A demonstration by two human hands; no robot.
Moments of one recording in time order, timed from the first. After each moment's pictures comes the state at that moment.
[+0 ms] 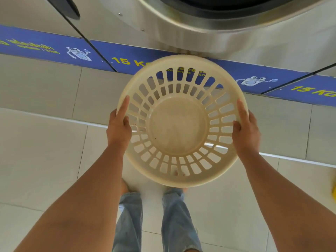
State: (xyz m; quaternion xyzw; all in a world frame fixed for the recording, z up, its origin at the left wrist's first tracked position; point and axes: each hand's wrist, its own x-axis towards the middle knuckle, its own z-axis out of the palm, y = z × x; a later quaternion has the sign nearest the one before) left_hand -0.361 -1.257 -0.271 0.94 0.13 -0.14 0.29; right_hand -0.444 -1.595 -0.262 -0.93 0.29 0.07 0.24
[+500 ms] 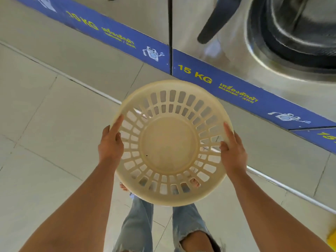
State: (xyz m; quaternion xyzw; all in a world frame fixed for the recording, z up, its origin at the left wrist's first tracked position) left_hand -0.461 -1.075 -0.167 0.91 0.30 -0.12 0.27; right_hand -0.449 -1.420 -0.177 -0.92 0.19 0.16 0.30
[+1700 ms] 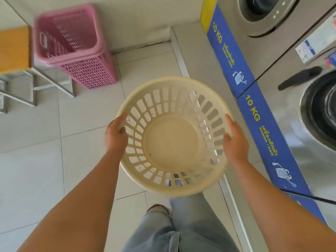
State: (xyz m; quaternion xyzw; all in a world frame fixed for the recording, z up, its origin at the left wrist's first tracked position) left_hand -0.572 -0.531 0.018 0.67 0.65 0.11 0.35; right_hand -0.297 -0.758 -0.006 -0.91 -0.23 0.19 0.28
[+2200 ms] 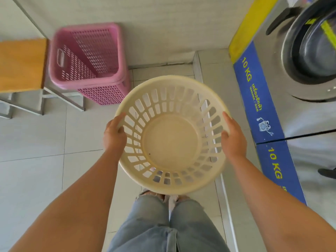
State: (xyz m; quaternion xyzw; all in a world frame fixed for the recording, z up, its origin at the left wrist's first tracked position) left_hand -0.506 -0.268 0.009 0.61 0.69 0.14 0.36; right_hand -0.201 -0.446 0.003 -0.89 -0.31 0.21 0.25
